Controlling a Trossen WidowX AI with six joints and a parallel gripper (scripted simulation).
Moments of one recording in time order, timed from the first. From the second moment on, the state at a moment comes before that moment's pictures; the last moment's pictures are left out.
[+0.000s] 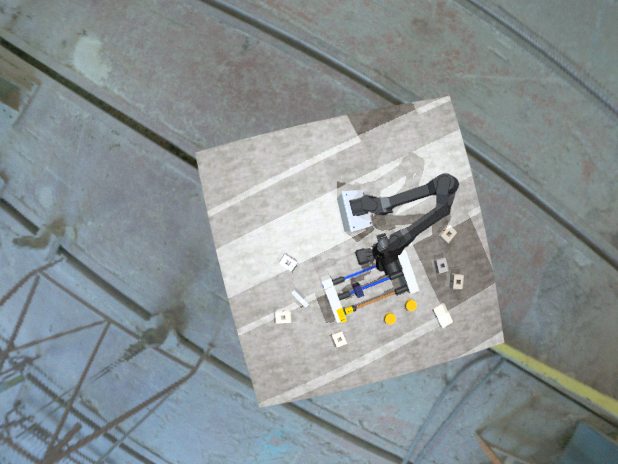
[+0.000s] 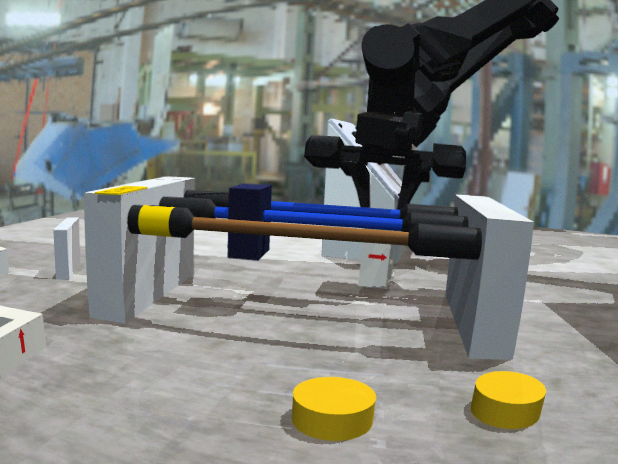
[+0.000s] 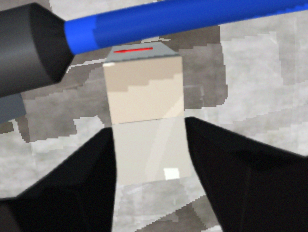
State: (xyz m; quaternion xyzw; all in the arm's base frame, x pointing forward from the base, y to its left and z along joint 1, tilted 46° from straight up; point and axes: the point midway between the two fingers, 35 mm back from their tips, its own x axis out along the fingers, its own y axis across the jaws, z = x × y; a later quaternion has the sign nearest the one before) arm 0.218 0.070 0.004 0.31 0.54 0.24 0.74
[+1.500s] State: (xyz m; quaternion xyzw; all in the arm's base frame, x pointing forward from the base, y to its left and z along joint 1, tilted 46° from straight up) arm 0.172 0.081 0.012 0.31 0.55 0.23 0.74
